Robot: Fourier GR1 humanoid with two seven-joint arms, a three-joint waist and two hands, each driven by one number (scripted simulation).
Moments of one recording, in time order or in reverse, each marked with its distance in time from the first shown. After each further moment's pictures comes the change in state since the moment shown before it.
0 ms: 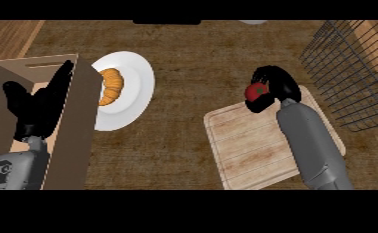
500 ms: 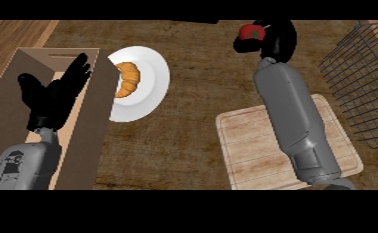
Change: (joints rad) left arm -0.058 -0.020 -0.042 0.008 -0.005 -0.021 0.005; right arm -0.298 0.095 -0.113 -0.011 0.060 -0.588 0.465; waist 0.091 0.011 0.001
